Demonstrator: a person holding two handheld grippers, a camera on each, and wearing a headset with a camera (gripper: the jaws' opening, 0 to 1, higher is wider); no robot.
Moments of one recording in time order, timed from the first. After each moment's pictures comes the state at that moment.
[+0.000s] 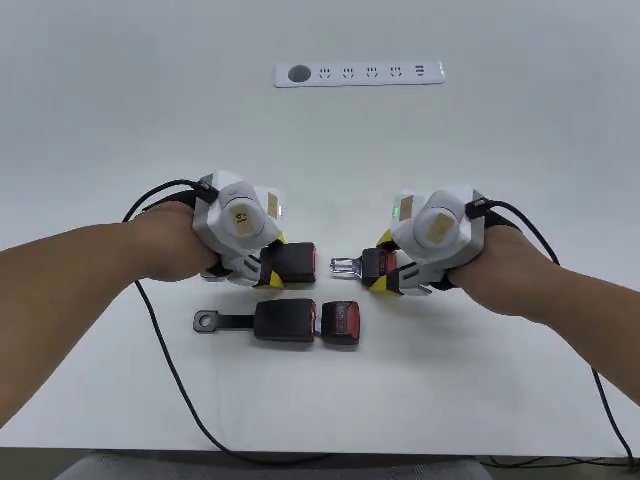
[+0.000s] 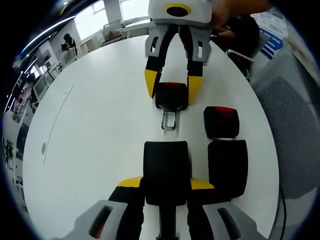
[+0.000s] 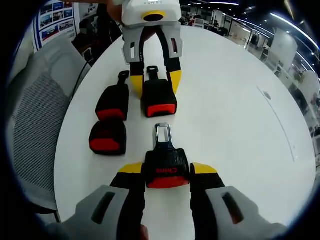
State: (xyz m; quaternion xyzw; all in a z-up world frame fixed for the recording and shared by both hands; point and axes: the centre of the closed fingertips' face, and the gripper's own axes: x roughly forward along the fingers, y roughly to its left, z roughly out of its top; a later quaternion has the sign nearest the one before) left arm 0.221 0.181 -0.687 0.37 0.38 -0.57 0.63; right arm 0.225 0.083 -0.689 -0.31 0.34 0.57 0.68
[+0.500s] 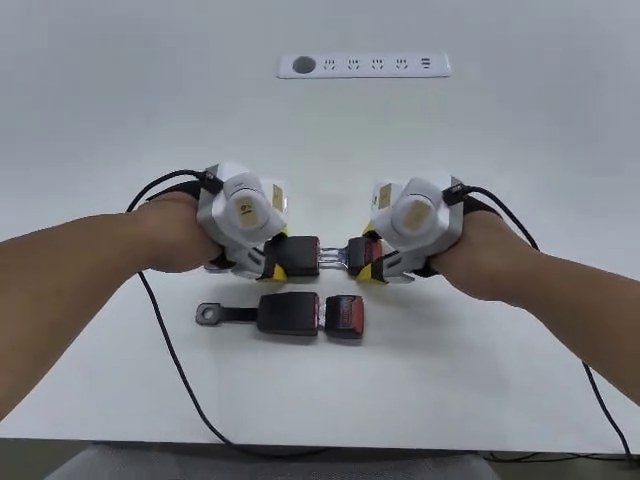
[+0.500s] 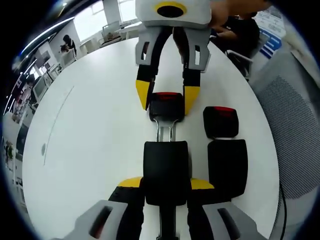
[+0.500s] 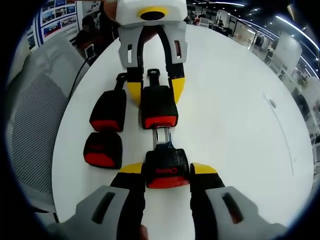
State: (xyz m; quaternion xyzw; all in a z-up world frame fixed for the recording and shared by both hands) left arm 0.221 0.180 -0.686 0.37 0.37 -0.58 0.63; right arm 0.229 0.102 -0.691 -0.34 0.33 0.58 0.67
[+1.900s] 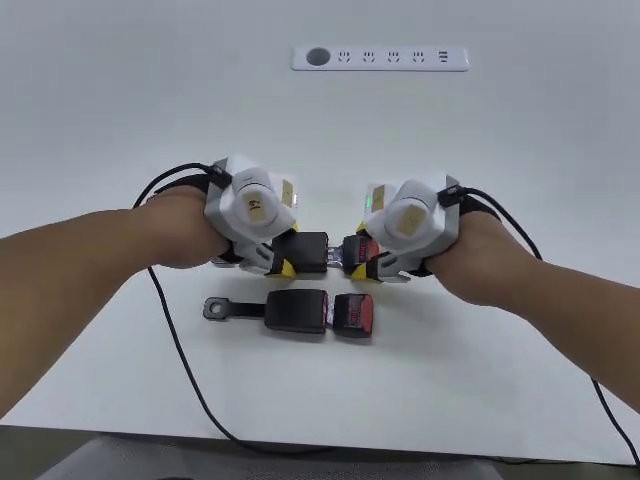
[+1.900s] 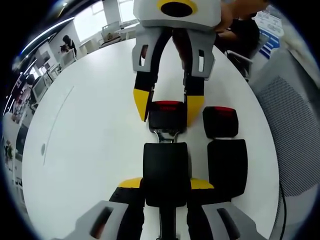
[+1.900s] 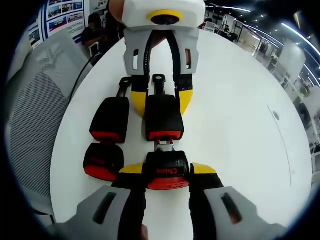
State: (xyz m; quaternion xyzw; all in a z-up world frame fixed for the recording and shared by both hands) left arm 0.223 0.185 -0.691 0.37 0.37 -0.58 0.63; right arm 0.225 0.124 -0.689 -0.34 0.31 0.59 0.66
